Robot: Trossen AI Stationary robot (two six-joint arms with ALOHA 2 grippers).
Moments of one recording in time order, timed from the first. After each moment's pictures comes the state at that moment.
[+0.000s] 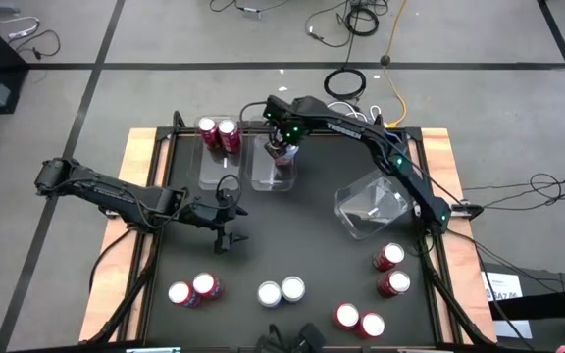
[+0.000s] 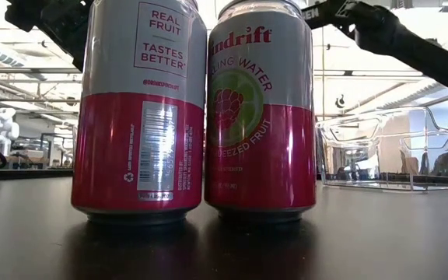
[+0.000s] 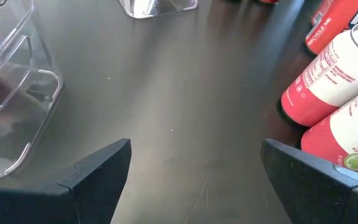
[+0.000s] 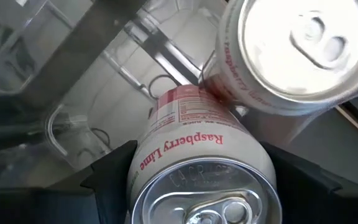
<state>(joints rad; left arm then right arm) -0.16 1.10 0.60 -0.14 -0.08 -0.23 -0.48 2.37 2.33 -1.20 0.02 0.38</state>
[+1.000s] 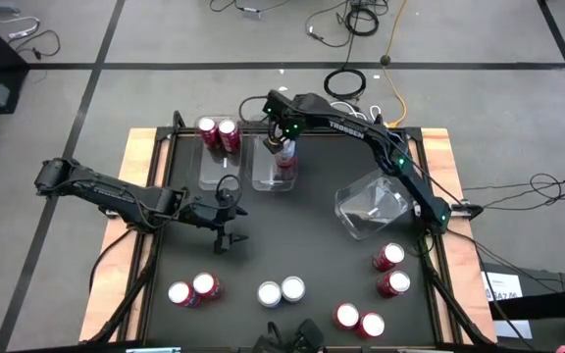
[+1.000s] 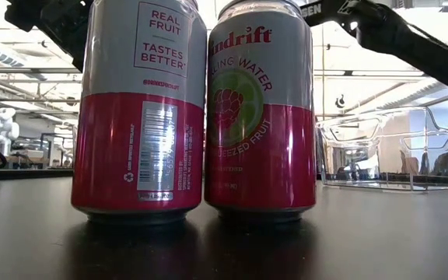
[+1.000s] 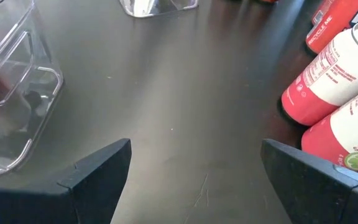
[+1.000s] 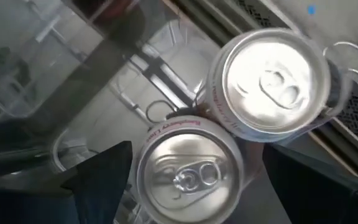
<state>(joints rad) -0.16 1.10 0.60 -0.14 -0.08 -0.23 -0.48 2.36 2.36 -1.16 0.08 0.35</state>
